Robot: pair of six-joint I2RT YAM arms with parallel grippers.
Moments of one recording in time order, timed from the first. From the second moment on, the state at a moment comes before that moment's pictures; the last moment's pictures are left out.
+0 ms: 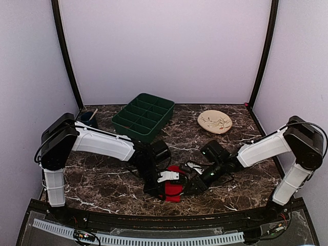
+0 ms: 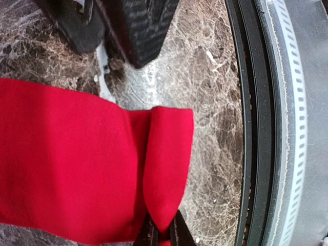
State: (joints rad) left arm -1.04 1.98 1.27 -0.66 0.53 0.43; right arm 0.85 1.66 0.68 -0.09 -0.70 0.21
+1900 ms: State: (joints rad) left arm -0.93 2.24 1.52 -1.02 0.87 0.43; right arm 1.42 1.67 0.79 -0.14 0.26 -0.11
